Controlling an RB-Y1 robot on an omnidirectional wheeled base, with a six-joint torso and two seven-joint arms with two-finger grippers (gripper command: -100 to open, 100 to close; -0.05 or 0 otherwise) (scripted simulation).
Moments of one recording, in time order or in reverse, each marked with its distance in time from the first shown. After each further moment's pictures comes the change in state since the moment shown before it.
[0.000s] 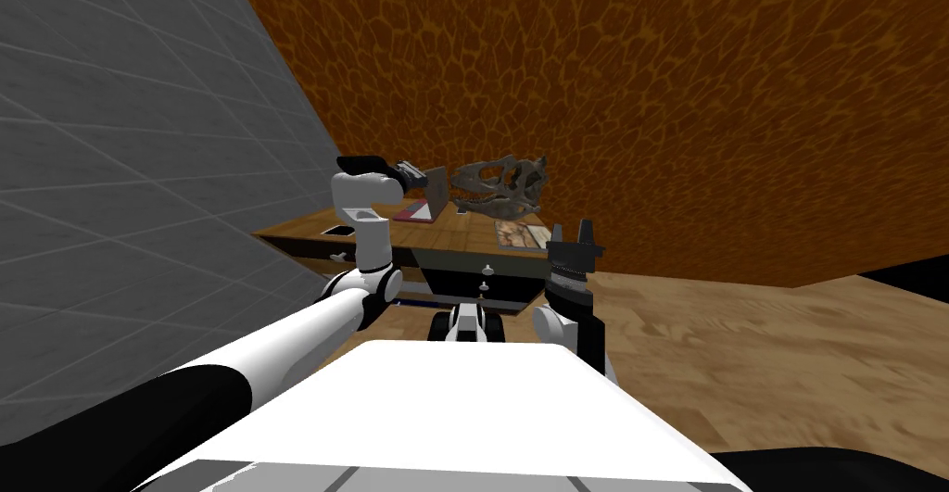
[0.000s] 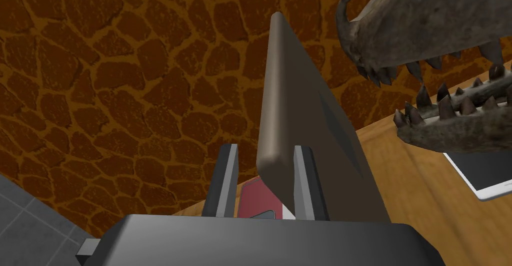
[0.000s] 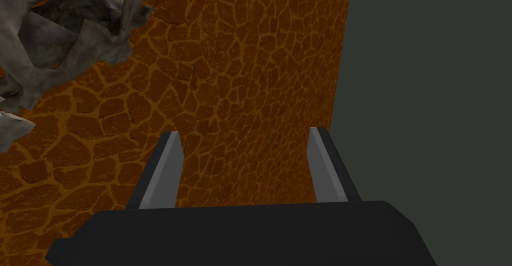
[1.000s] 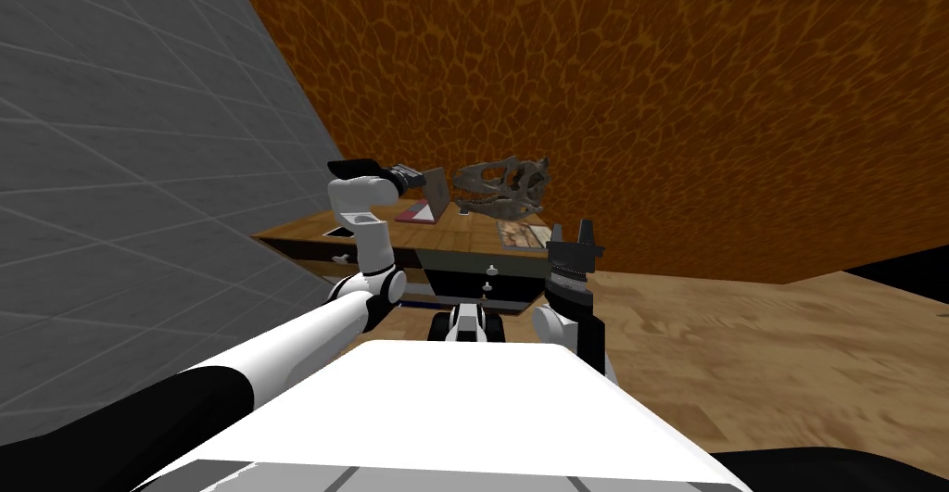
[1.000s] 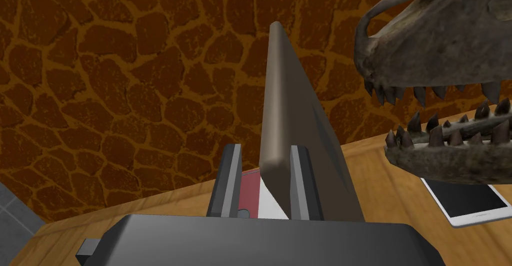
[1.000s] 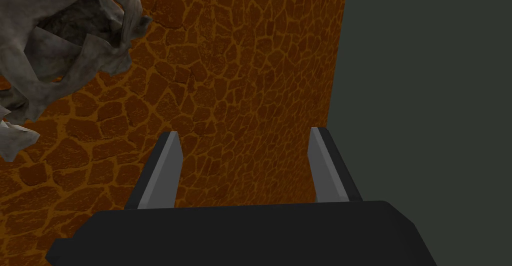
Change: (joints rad) left arm 0.015 -0.056 0.087 -0.006 0.044 -0.025 0.106; right arm 0.000 0.000 0.000 0.000 0.000 0.000 0.000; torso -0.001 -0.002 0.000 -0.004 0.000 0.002
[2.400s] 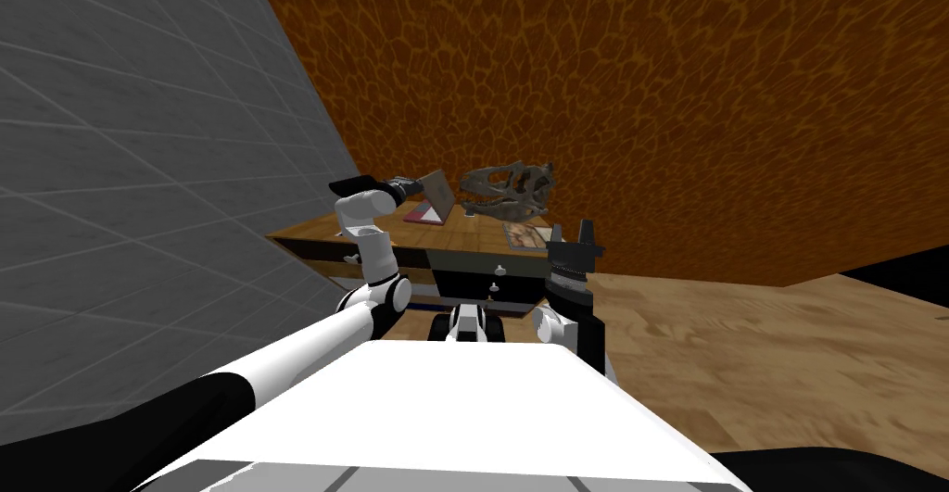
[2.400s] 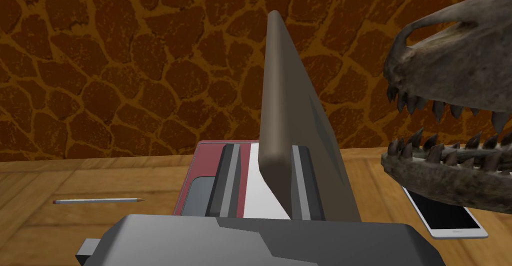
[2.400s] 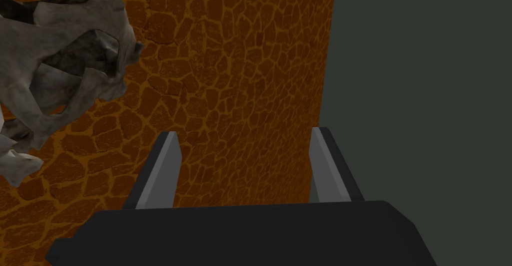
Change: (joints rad) left arm 0.076 -0.100 0.107 -0.001 0.068 -0.076 0.106; right arm 0.000 0.000 0.000 0.000 0.000 0.000 0.000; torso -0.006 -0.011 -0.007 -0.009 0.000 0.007
